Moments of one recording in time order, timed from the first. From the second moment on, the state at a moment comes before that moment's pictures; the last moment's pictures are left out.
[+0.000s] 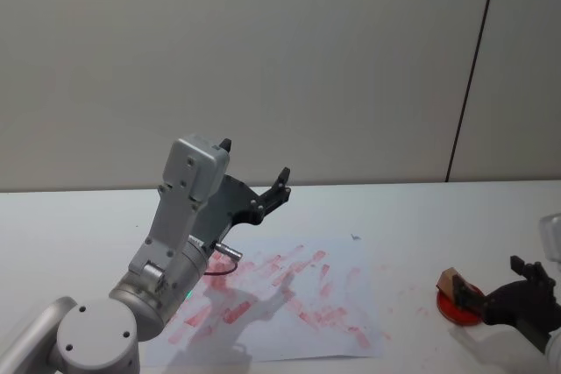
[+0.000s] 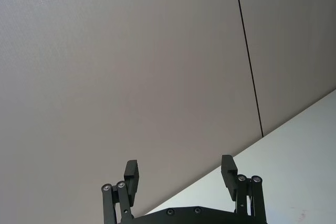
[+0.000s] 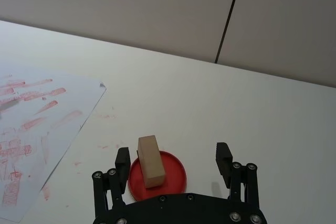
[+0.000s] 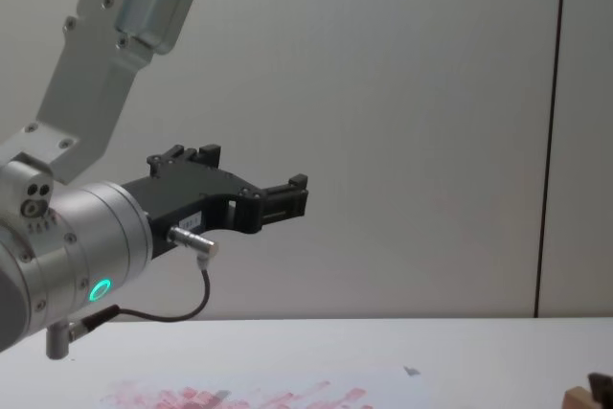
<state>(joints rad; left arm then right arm) -0.24 0.38 0.45 -1.63 -0.20 0.01 -0.01 -0.08 0.39 -0.21 -1.75 0.25 0.33 0.03</state>
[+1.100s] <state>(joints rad) -0.24 0.38 0.45 -1.63 -0.20 0.01 -0.01 0.03 0.30 -0.26 -1.58 0.15 0.40 0.08</state>
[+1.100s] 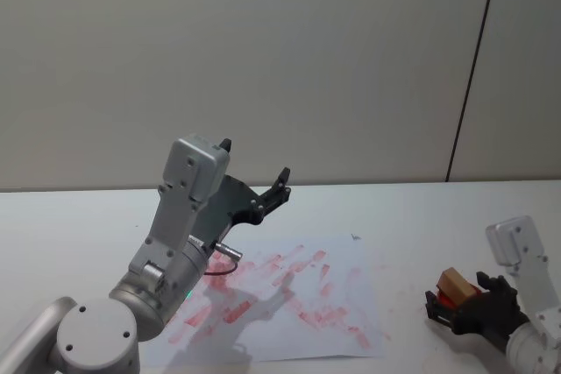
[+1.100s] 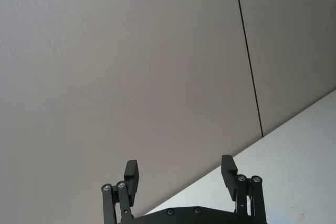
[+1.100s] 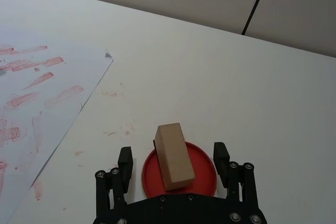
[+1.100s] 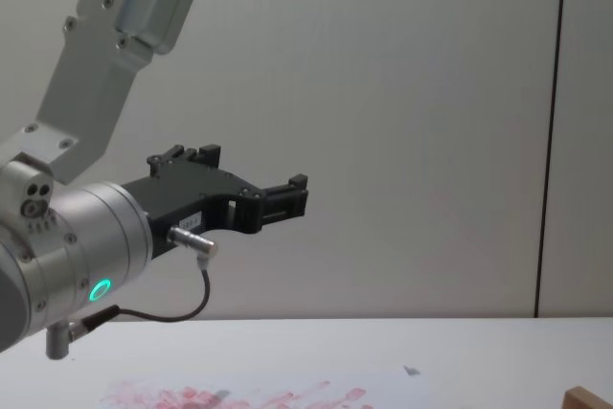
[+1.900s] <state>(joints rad) -0.24 0.38 0.45 -1.63 -0.20 0.01 -0.01 0.05 0.29 -0.26 -1.55 0.13 0.40 0.09</state>
